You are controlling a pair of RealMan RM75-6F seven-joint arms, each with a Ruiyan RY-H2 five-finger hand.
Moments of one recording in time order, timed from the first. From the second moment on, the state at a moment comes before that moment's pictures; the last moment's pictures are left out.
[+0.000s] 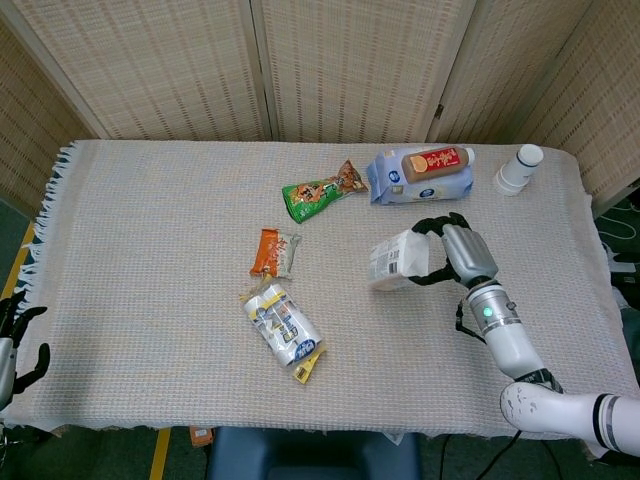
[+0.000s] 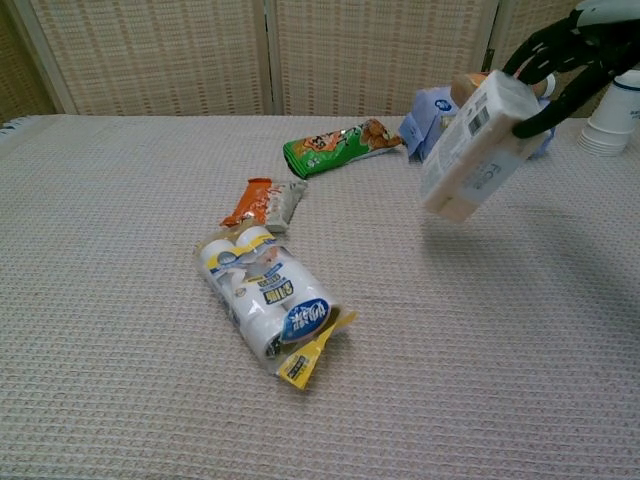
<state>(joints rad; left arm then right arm) -0.06 -1.09 -0.09 -1.65 1.39 1.49 0.02 0.80 -1.13 0.19 -1.85 -0.70 1.04 -0.03</state>
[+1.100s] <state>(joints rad) -0.06 -1.09 -0.09 -1.65 1.38 1.48 0.01 0.58 -1.67 0.08 -0.77 -1.56 1.11 1.34</state>
